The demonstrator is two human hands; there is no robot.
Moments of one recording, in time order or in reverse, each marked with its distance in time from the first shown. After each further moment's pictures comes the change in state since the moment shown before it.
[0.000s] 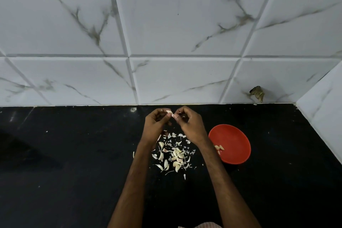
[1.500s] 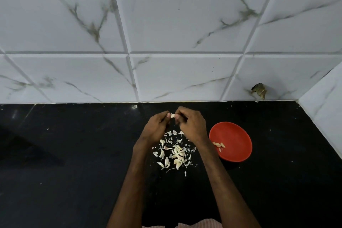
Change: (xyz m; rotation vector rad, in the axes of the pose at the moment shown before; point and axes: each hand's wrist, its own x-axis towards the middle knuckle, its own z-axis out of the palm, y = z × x) left_hand 0.004 0.000 -0.010 0.662 -0.191 0.151; right_hand -0.006 -0.009 0.001 -0.405 0.003 -0.063
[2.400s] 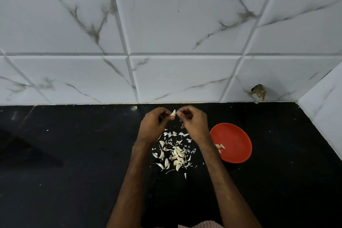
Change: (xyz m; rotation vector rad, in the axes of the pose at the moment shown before) left_hand -0.001 0.008 -0.008 0.129 0.202 0.076; right_hand 0.005 0.012 0.002 0.403 0.071 0.136
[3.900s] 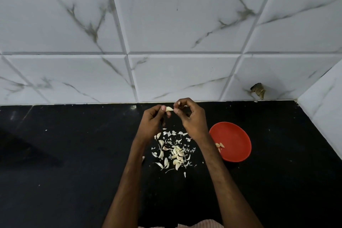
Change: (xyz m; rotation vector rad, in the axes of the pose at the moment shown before) left_hand -0.002 0.016 -0.005 -0.479 -0.043 -0.079; right_hand 0.001 -0.014 -0.001 0.121 0.010 -0.238
